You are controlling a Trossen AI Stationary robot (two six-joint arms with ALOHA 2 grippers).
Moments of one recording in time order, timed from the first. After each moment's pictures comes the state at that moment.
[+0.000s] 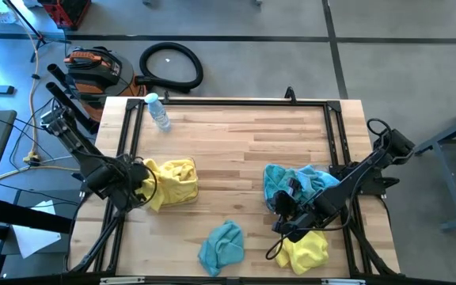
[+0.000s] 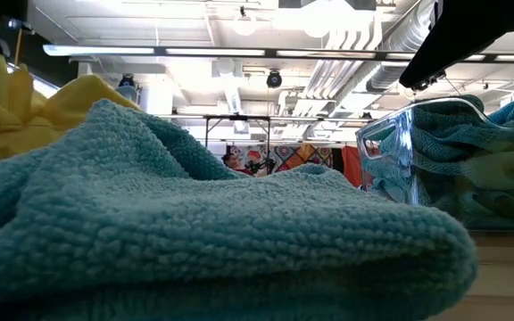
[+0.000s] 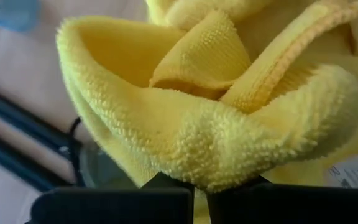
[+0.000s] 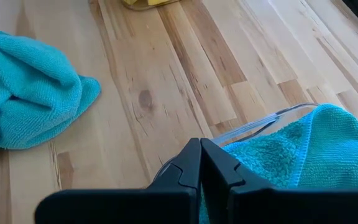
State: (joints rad) left arm -0.81 1.00 0.80 -1.42 -0.39 -1.24; right arm 0.67 1.53 1.05 -0.67 0.71 0.81
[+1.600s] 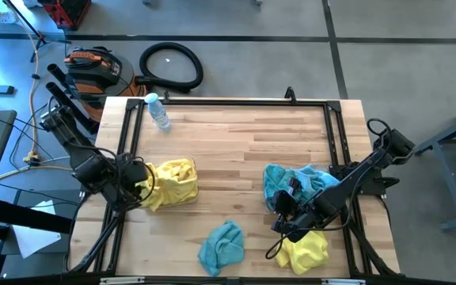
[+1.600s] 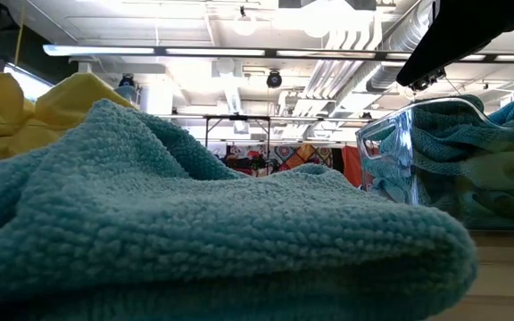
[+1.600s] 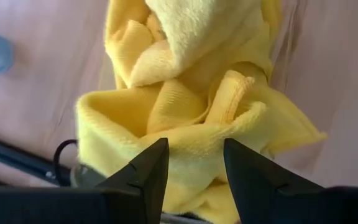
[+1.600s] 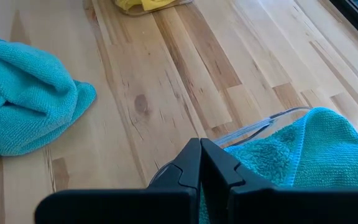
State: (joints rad) left arm -0.81 0.99 0.96 -1.42 -0.38 -1.11; right arm 0.67 1.53 1.05 -0.67 0.73 0.81
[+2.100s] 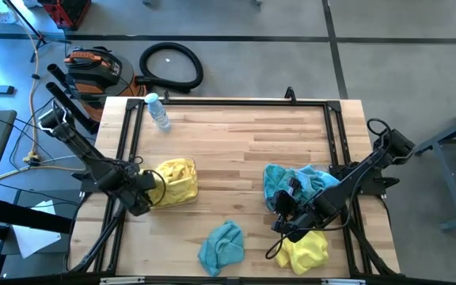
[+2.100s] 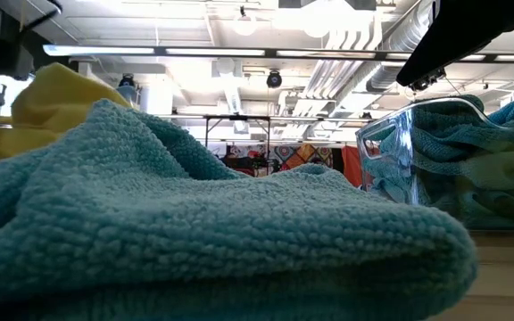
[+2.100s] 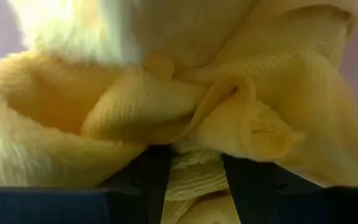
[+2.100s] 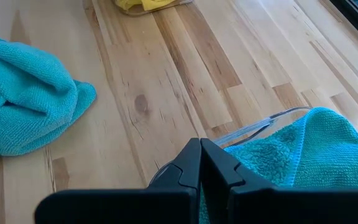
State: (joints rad) left arm -0.75 0.99 0.57 -1.05 -0.24 -1.09; right arm 0.67 1.53 1.05 -0.67 0.73 0.81
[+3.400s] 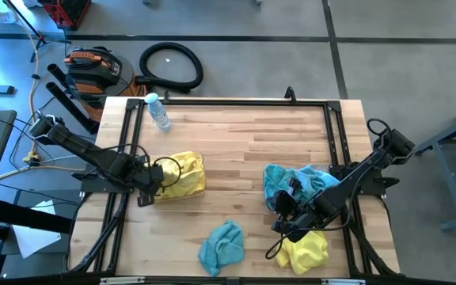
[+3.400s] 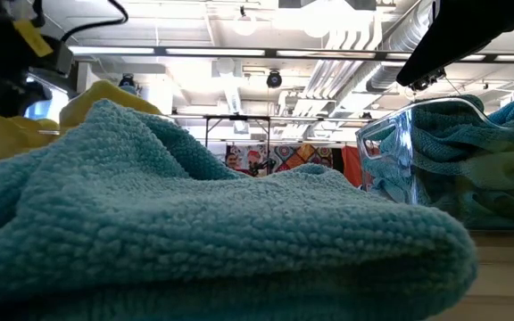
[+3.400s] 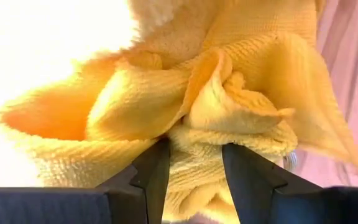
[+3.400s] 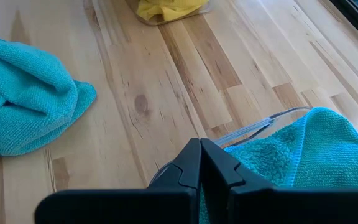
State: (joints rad) left arm -0.42 0.98 0.65 -1.08 -0.19 -0.61; right arm 0.67 1.53 1.05 -0.67 0.73 0.81
